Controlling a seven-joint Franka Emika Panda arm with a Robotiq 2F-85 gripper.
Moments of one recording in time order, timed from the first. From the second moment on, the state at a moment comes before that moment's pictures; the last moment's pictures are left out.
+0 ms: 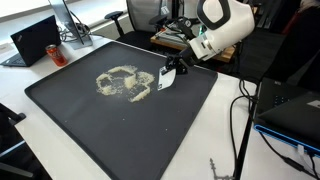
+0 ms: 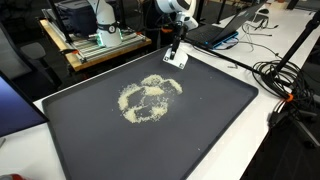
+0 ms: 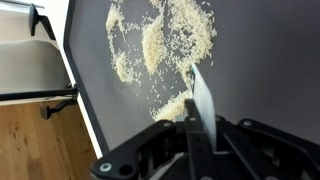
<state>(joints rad) 0.30 0.39 0.25 -2.26 -1.25 2.07 0.85</state>
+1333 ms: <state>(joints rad) 0.17 0.18 0.19 -2.28 -1.02 2.15 0.62</state>
